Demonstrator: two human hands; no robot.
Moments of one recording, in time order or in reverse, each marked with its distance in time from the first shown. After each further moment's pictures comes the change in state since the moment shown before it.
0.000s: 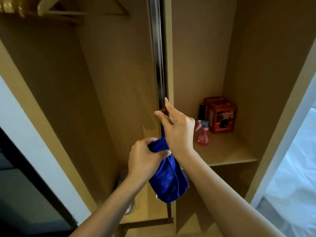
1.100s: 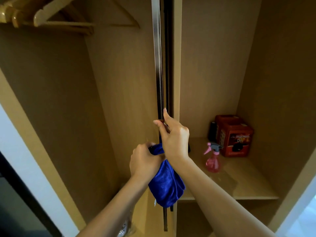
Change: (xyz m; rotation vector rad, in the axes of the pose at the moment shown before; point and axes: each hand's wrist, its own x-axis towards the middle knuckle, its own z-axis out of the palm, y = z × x) left_hand 0.112 -0.015 0.028 0.120 0.153 -0.055; right_hand 0.068 0.076 0.054 -0.003 -0.032 -0.077
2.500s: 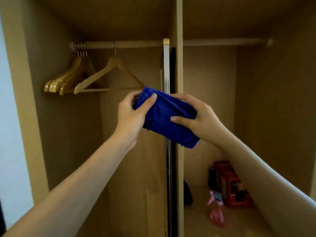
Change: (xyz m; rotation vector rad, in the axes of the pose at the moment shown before) left_hand 0.048 0.175 -0.149 -0.616 0.166 0.506; right_hand 0.151 -0.118 -0.103 -0.024 -0.435 -0.215
